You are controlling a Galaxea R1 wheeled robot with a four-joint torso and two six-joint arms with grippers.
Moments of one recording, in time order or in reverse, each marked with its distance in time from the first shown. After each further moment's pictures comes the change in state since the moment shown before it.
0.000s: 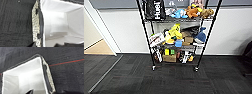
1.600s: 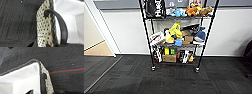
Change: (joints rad) left arm -0.027 -0.031 0.006 -0.045 0.039 -0.002; right arm 0.060 0.052 -0.060 0.022 -0.041 0.000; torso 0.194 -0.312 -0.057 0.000
